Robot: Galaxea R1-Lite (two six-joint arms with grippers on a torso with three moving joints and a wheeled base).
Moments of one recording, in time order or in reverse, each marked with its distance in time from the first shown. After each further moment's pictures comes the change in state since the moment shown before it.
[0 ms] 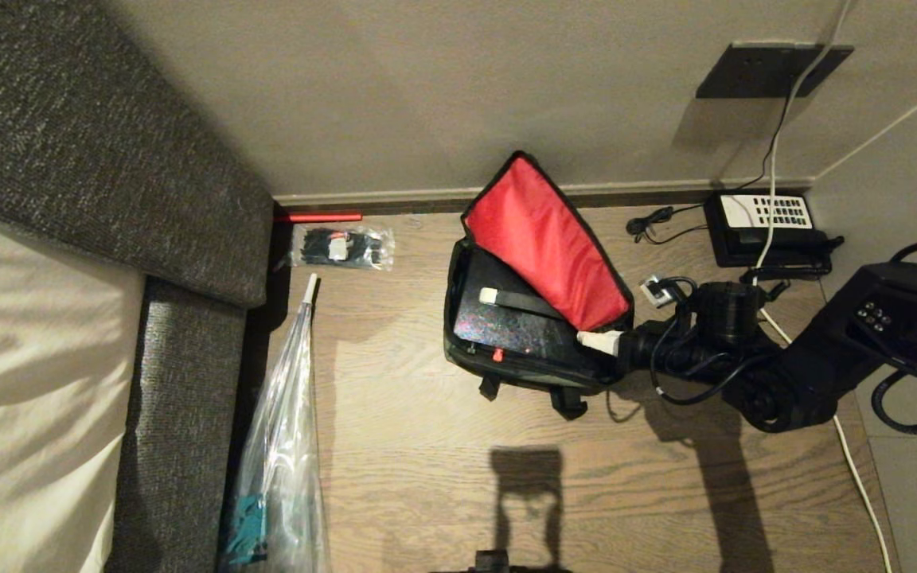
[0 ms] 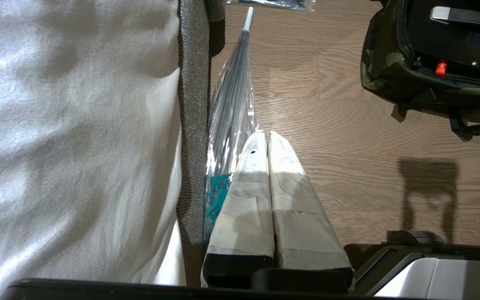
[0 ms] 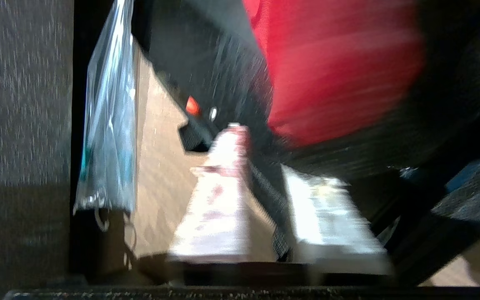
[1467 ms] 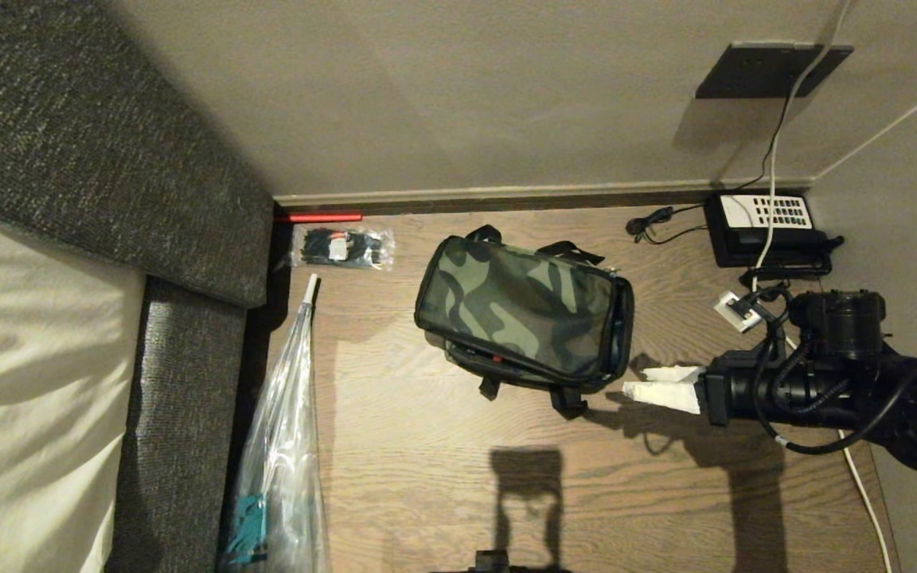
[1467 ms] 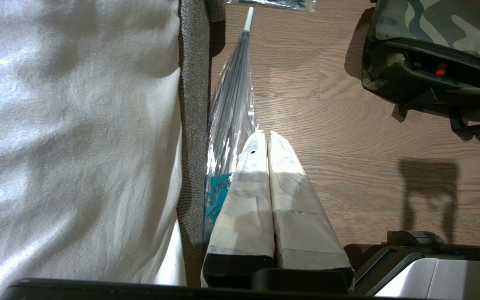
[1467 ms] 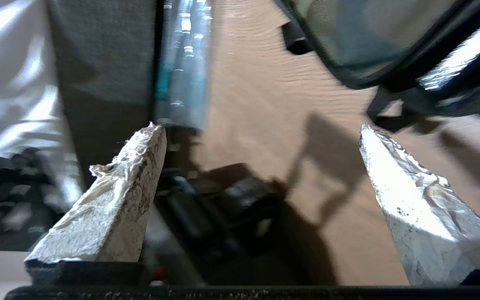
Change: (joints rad) left arm 0.000 0.000 0.000 0.000 0.000 0.000; right arm -0.077 -0.407 0.347 0.286 0.206 -0.094
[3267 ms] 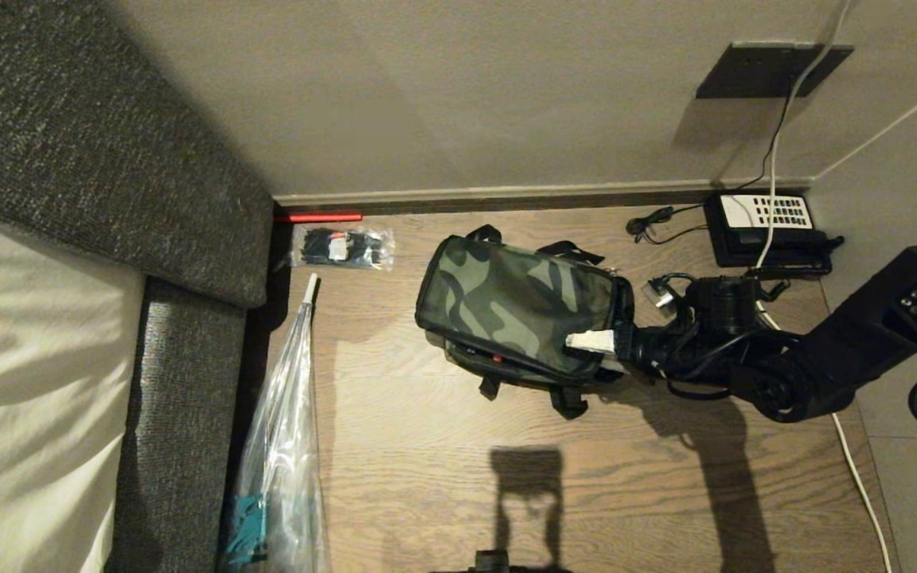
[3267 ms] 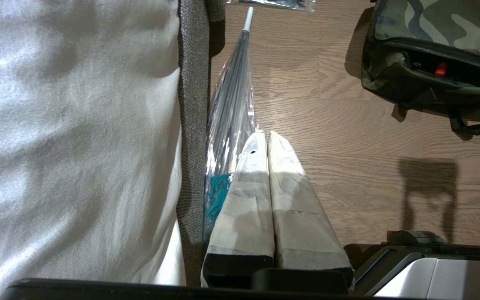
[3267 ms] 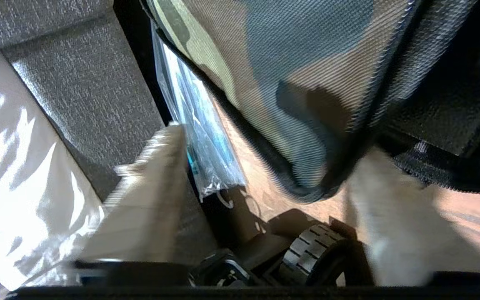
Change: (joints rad) left arm 0.000 0.000 0.000 0.000 0.000 0.000; right arm 0.110 0.304 -0.340 -0.055 -0.192 0.539
